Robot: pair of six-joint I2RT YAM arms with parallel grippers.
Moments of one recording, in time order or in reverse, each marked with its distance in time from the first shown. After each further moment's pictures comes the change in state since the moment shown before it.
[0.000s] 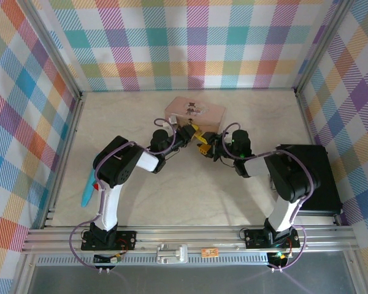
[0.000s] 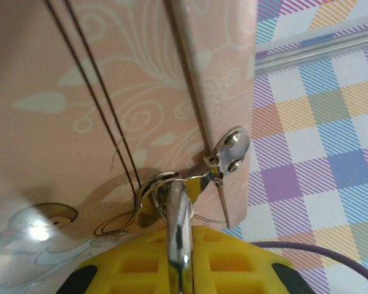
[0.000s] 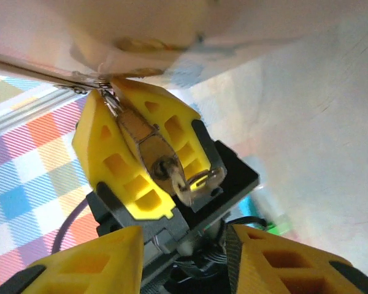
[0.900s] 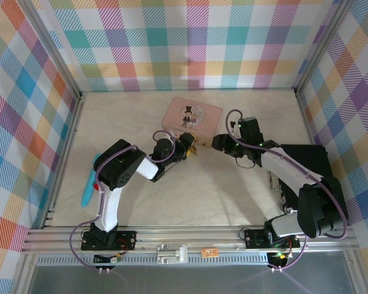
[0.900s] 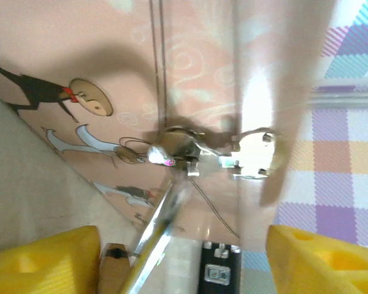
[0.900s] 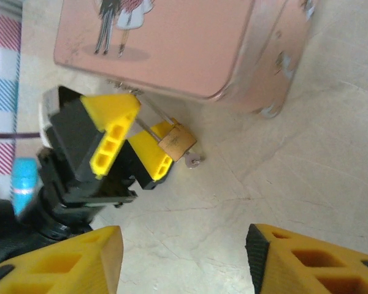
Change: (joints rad) left arm -0.054 -0.039 -0.137 -0.158 -0.143 -0.116; right arm -0.005 -0.341 0.241 -1.109 0.280 -1.109
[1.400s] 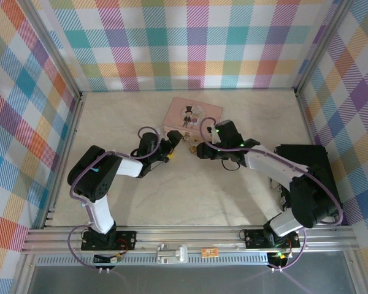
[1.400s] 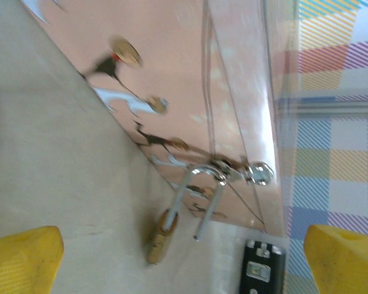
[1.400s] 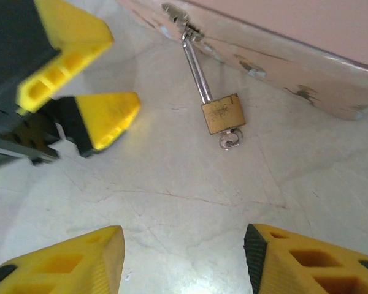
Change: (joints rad) left arm 0.154 -0.278 -0.092 -0.399 0.065 0.178; right arm 0.221 0.146 0.112 -0.039 0.167 -0.204
